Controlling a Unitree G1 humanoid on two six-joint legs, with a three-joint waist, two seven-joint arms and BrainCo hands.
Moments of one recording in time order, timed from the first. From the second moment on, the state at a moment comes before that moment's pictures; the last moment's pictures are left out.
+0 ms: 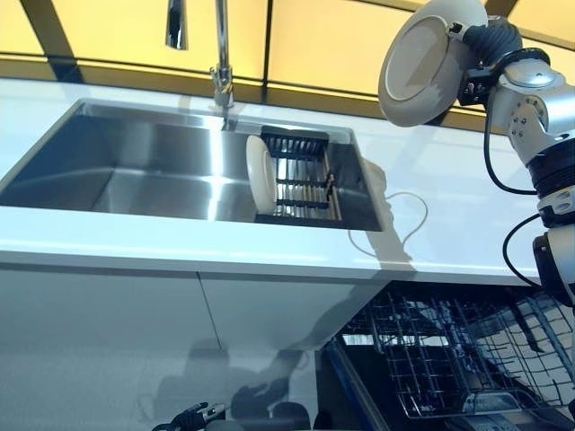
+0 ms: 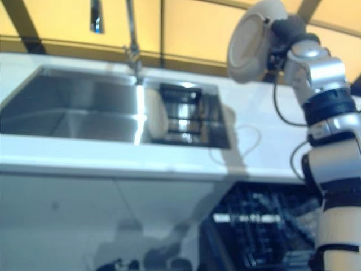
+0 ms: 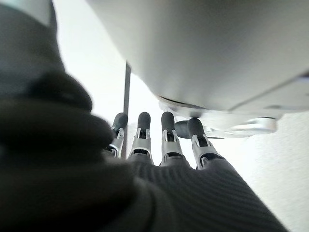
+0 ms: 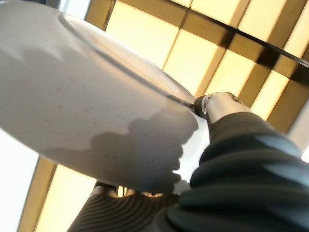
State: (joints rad) left arm 0.04 0.34 -0.35 1.19 -0.42 -0.06 -0.21; right arm -1.39 -0.82 0.52 0.79 0.66 0.36 -0.14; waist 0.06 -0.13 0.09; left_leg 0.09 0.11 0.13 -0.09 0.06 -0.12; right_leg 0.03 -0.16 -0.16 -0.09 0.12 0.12
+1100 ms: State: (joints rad) left arm 0.03 0.31 -0.30 1.18 -0.36 -0.05 -0.22; right arm -0.78 -1.19 0.37 0.40 0.44 0.33 0.26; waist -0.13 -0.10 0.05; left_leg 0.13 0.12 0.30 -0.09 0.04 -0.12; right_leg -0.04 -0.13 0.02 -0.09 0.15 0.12
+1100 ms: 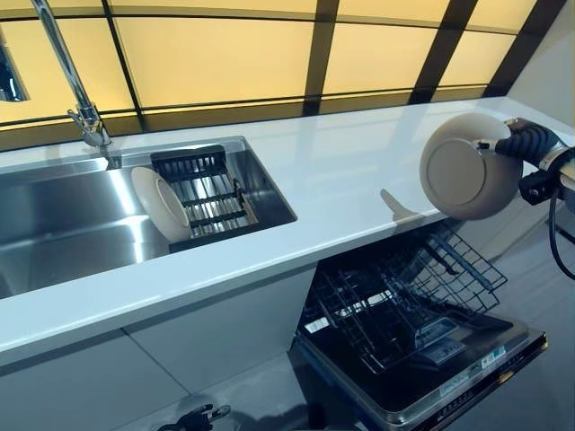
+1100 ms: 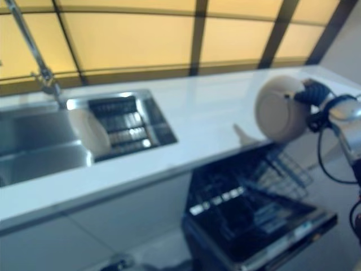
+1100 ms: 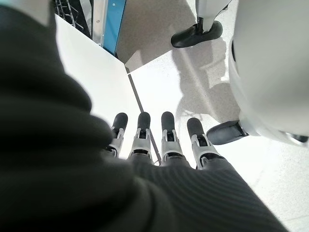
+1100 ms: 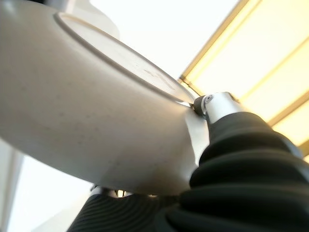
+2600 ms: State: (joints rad) left arm -0.04 0.26 -0.27 1.16 -0.34 -0.05 -0.21; right arm -0.46 -0.89 0.25 0.34 0.01 0.31 0.33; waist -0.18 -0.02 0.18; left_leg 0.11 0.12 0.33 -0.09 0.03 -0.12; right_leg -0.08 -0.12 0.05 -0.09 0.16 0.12
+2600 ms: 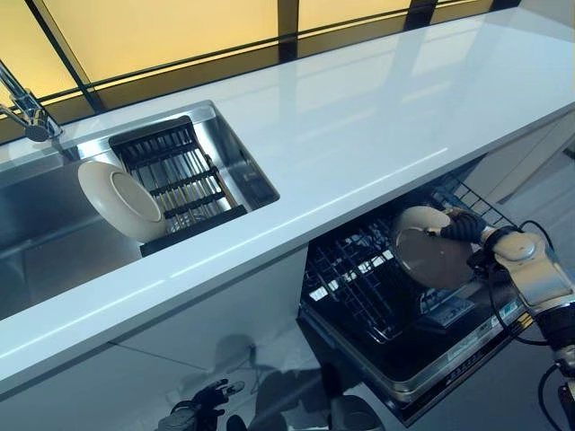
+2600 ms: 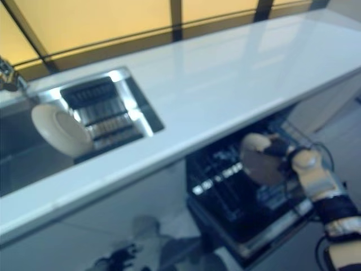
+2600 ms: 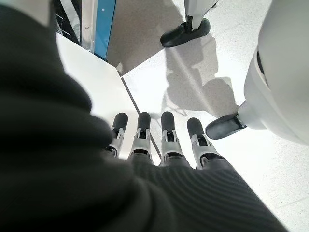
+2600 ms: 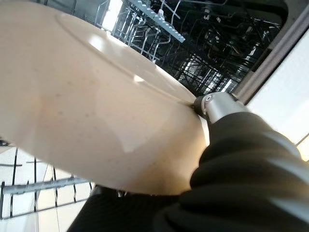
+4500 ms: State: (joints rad) left arm -0.10 0.21 -0.30 1.17 -0.35 -0.08 -0.22; right arm -0.62 -0.72 0.36 0.88 -0.16 0.25 0.14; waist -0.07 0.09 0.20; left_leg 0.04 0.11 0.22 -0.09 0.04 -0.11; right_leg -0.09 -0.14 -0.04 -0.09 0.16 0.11
